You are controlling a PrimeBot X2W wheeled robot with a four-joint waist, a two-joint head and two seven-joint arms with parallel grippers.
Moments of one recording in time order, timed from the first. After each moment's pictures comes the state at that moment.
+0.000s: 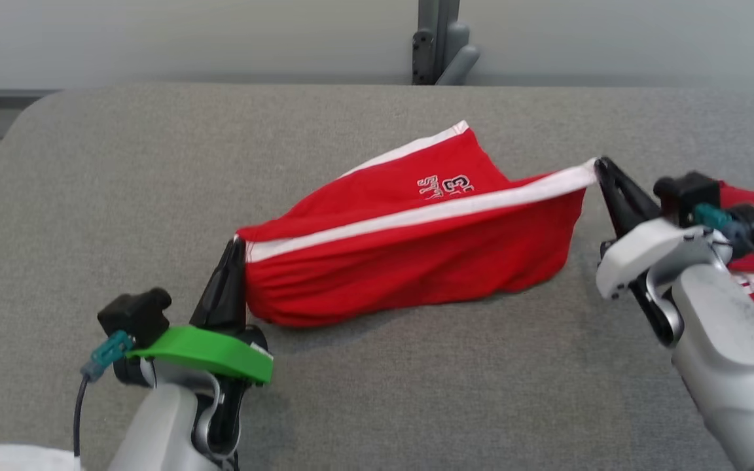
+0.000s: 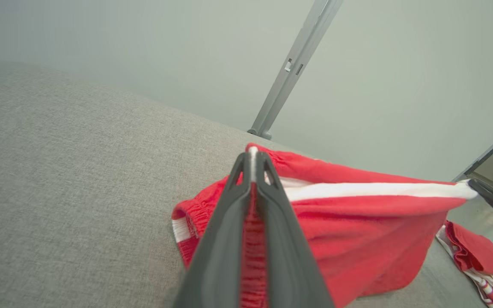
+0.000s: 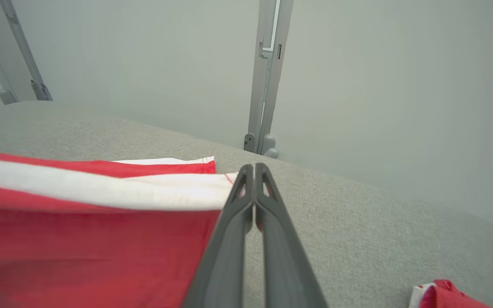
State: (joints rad) left arm -0.30 0.08 -0.25 0.42 -0.62 -0.13 -0.26; right arm -0.60 -0.27 0.28 0.68 0.25 0.13 -0.26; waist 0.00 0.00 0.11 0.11
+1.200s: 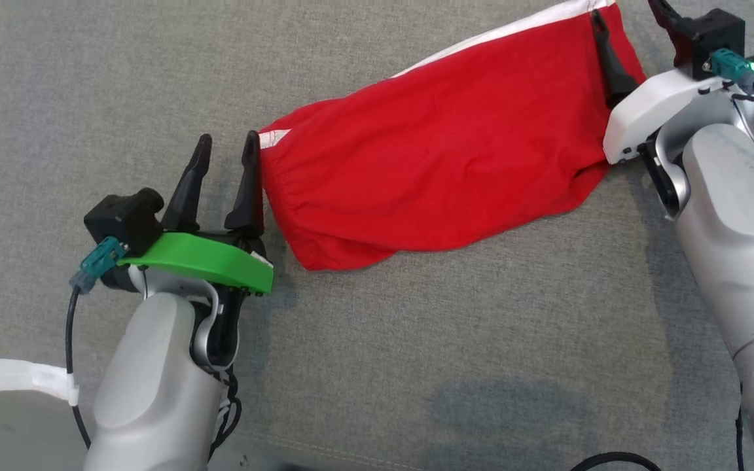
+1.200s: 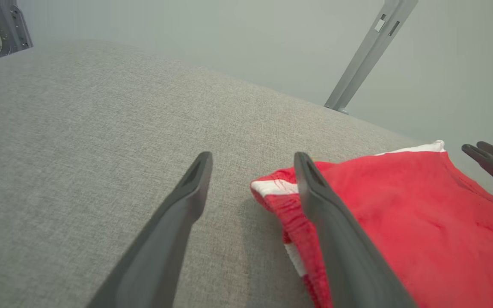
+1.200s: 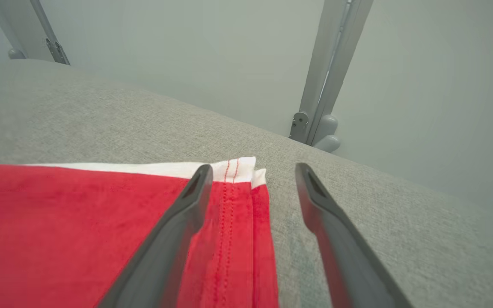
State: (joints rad) left arm -0.54 0.05 -0.24 0.48 -0.55 -0.13 -0.26; right arm -1.00 -0.23 0.23 0.91 0.09 0.13 -0.26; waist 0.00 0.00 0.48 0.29
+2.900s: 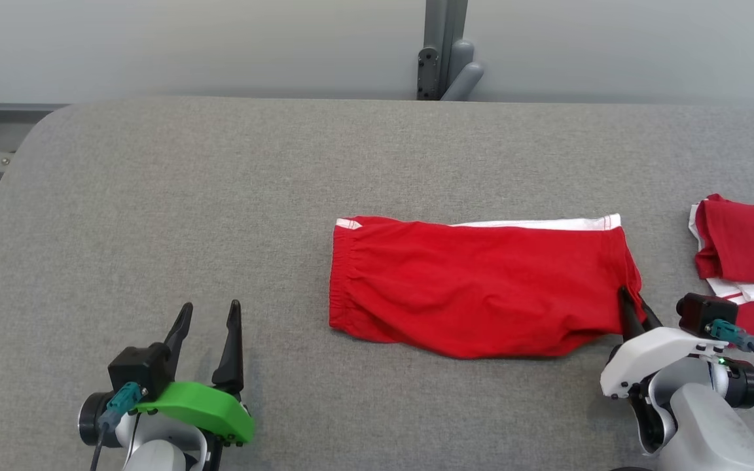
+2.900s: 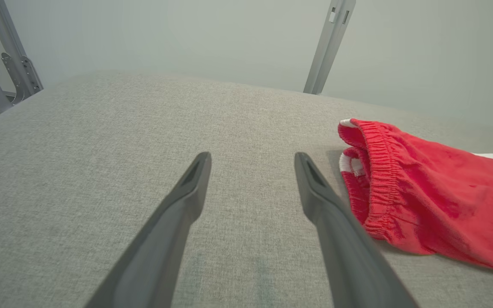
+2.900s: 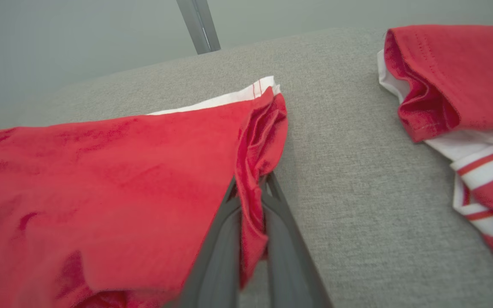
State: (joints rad) left arm -0.19 0.05 -0.09 0.49 -0.26 -0.13 -0.26; right arm -0.39 -0.11 -0.03 0.84 0.29 0.13 -0.26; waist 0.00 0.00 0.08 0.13
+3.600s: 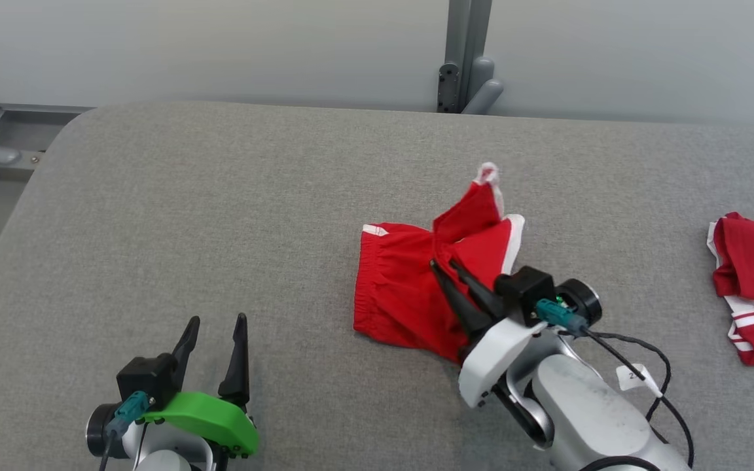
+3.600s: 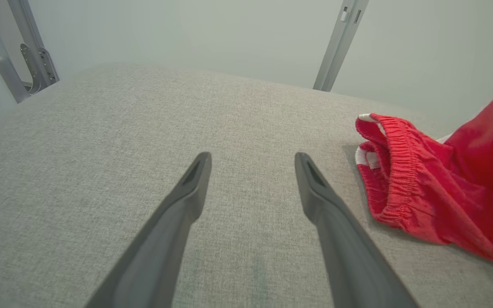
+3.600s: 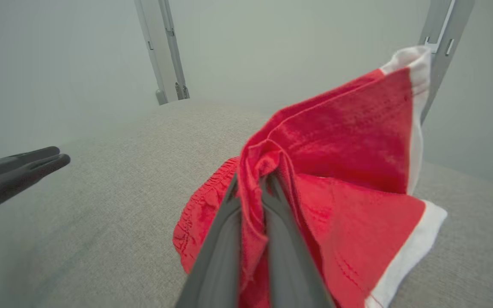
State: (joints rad) left arm -0.17 0.05 -0.11 0.50 -0.27 -0.13 -0.26; right arm -0.45 -0.07 0.52 0.57 0.27 0.13 -0.26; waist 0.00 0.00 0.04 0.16
